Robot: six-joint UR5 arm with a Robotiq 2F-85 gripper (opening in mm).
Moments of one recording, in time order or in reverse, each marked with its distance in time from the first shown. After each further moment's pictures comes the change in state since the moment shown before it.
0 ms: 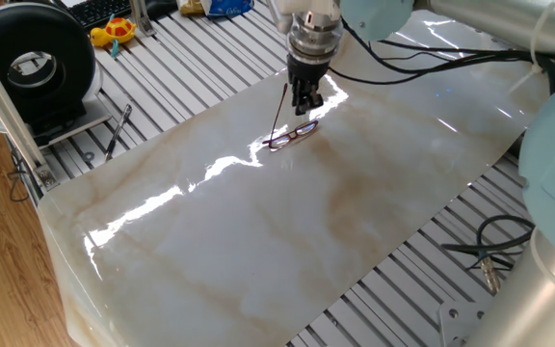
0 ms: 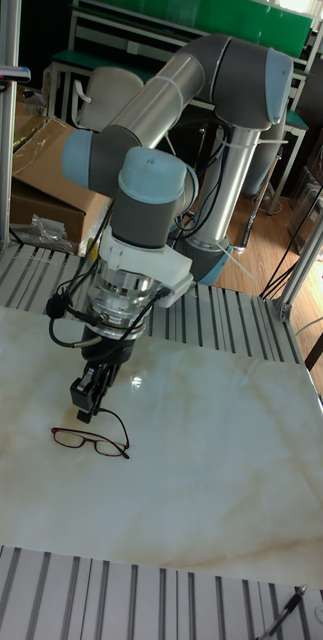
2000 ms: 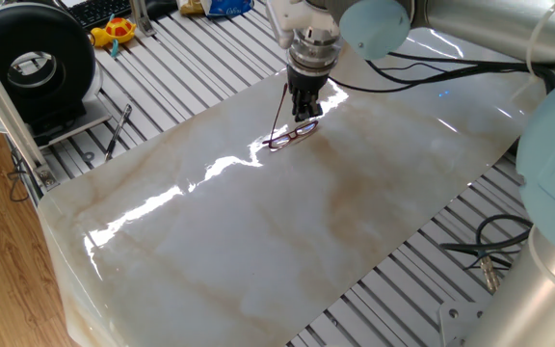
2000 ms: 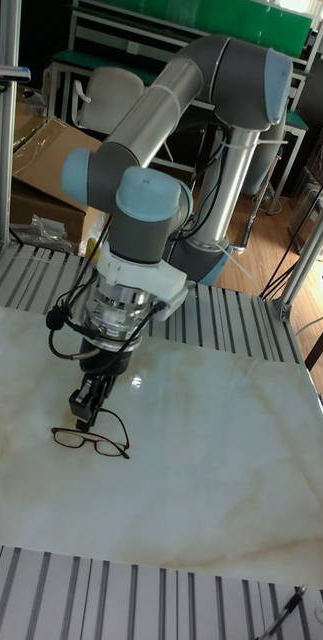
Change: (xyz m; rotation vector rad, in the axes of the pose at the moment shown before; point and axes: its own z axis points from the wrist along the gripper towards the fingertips) arm -0.001 0.004 0.030 0.017 -0.013 -0.012
